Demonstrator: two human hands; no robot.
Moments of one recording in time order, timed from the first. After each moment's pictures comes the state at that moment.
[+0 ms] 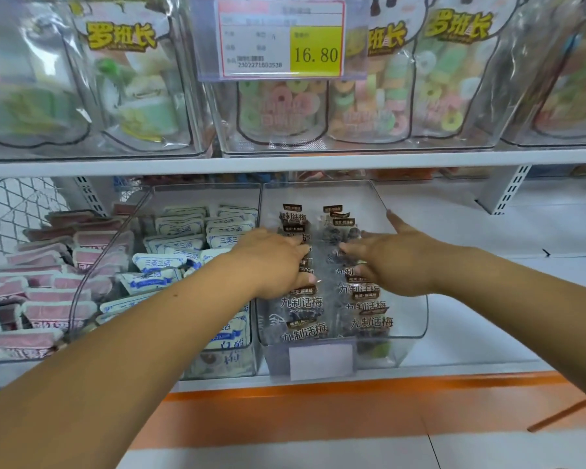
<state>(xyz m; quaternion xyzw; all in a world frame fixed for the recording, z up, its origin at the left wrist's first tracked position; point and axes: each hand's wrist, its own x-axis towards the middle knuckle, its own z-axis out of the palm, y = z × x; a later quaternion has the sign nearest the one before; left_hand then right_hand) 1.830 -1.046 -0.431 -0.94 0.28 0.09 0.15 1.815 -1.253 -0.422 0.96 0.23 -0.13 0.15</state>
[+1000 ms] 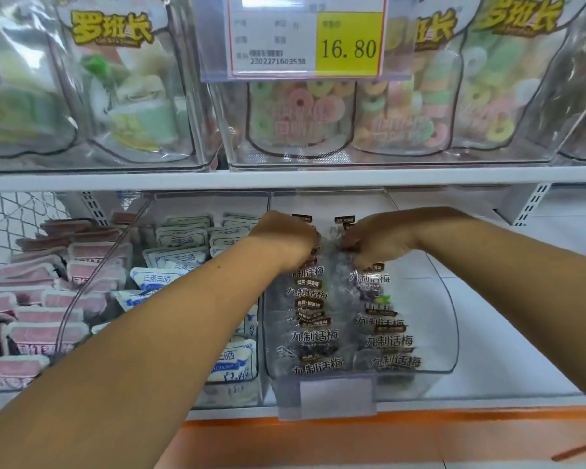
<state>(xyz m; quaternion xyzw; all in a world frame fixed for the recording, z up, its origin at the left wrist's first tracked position) 1.895 -1.053 -0.448 -0.99 0.13 0.00 -0.10 1.895 -1.225 -0.414 0.95 0.20 -0.24 0.07</state>
